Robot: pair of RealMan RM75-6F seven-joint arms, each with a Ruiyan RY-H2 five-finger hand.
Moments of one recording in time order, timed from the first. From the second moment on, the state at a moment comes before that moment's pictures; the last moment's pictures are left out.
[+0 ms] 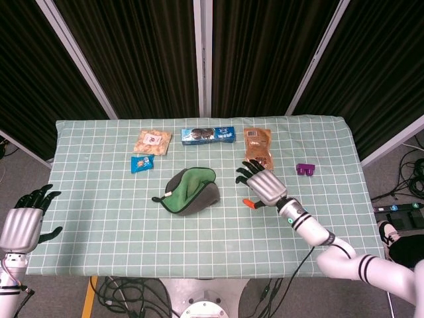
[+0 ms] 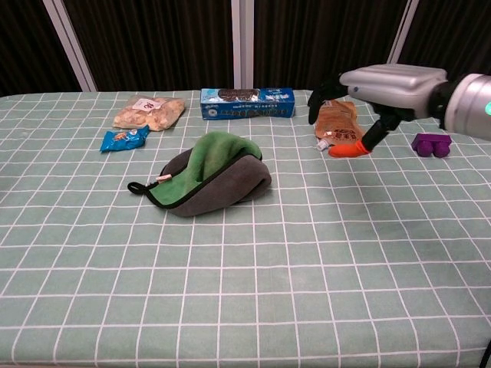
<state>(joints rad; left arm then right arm) -0.13 -1.18 -0.06 -1.57 1.46 1.45 0.14 0.78 -1.49 0.21 -1.33 -1.45 0.74 -0.08</state>
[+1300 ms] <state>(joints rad) -0.12 -1.18 -0.07 -1.56 1.41 1.44 0.15 1.13 -1.95 0.02 -0.56 -1.64 0.63 0.39</state>
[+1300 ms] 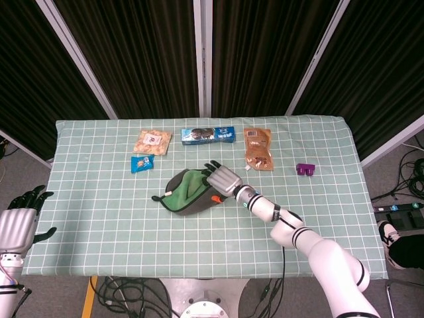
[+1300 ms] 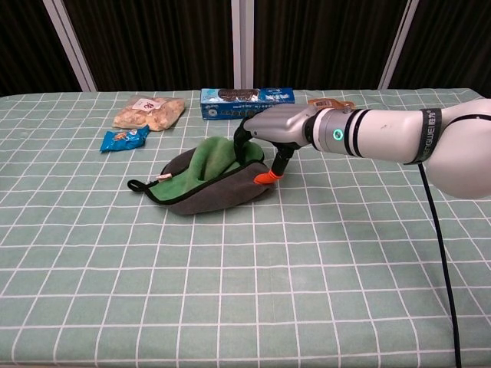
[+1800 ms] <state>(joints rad) -0.13 -1.19 -0.07 -1.55 1.42 1.44 0.12 1.10 -1.93 0.01 -0.57 -1.61 0.68 0.39</state>
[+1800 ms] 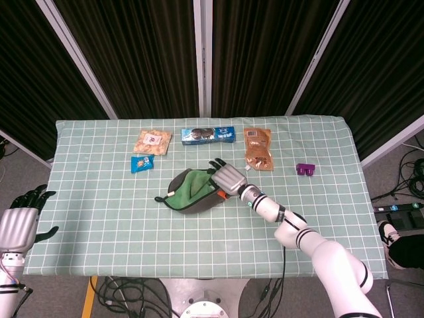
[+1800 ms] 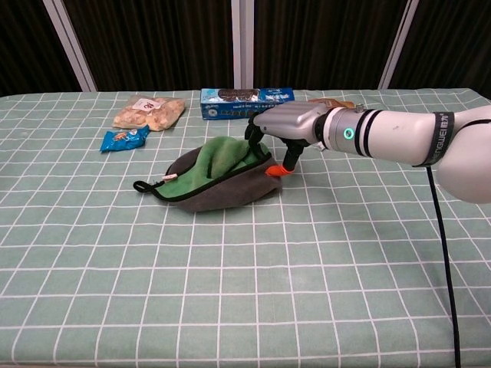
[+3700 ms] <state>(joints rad) -0.64 -1.59 -0.25 -1.36 1.21 0.94 -0.21 1.14 -1.59 0.38 -1.38 -1.04 0.94 -0.58</state>
